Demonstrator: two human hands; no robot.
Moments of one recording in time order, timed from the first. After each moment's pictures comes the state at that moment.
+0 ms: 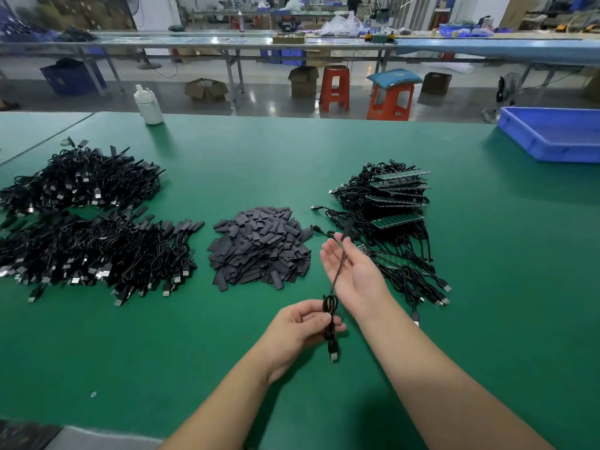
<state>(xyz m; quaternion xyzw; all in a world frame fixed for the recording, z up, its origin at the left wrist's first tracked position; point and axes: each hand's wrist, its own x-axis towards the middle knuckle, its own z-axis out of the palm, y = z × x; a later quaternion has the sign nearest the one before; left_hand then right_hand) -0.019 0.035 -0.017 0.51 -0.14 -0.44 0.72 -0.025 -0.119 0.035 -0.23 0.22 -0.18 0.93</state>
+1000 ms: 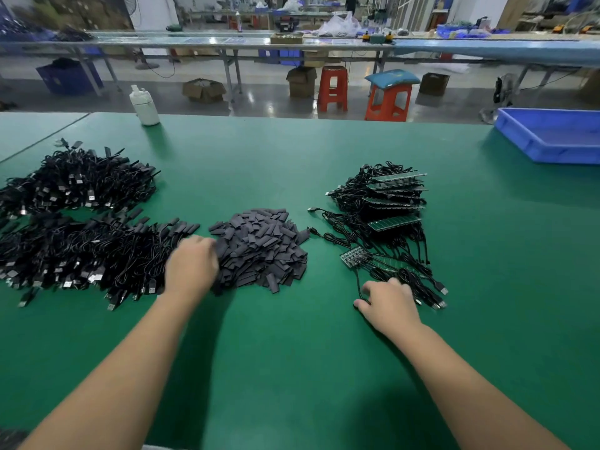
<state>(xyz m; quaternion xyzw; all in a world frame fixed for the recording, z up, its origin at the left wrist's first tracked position) 0.155 0.105 0.010 0.95 -0.21 0.14 0.16 -0.076 -0.176 -0.009 -0.96 0.28 0.05 0.06</state>
